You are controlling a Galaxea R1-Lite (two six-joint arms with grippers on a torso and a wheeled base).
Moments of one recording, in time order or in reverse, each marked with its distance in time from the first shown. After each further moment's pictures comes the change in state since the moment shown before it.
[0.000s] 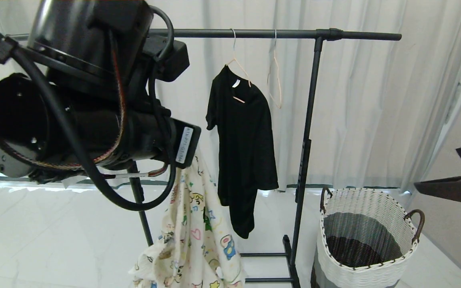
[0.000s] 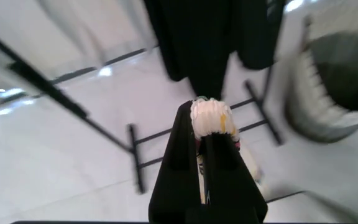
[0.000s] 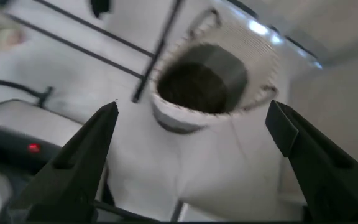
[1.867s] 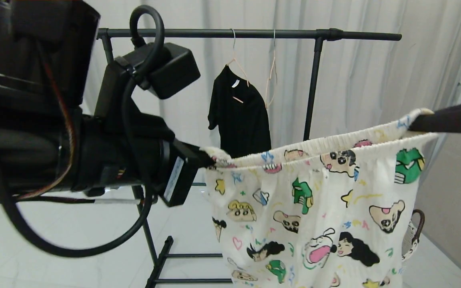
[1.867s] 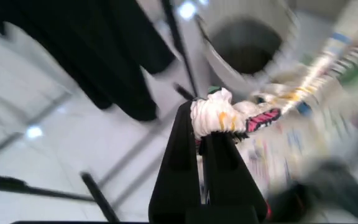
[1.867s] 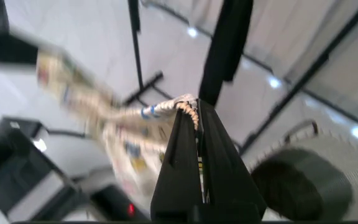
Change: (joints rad) left arm -0.010 -0.111 0.154 -0.107 -0.490 0.164; right arm 0.151 0.055 -0.152 -0.179 0.194 0.073
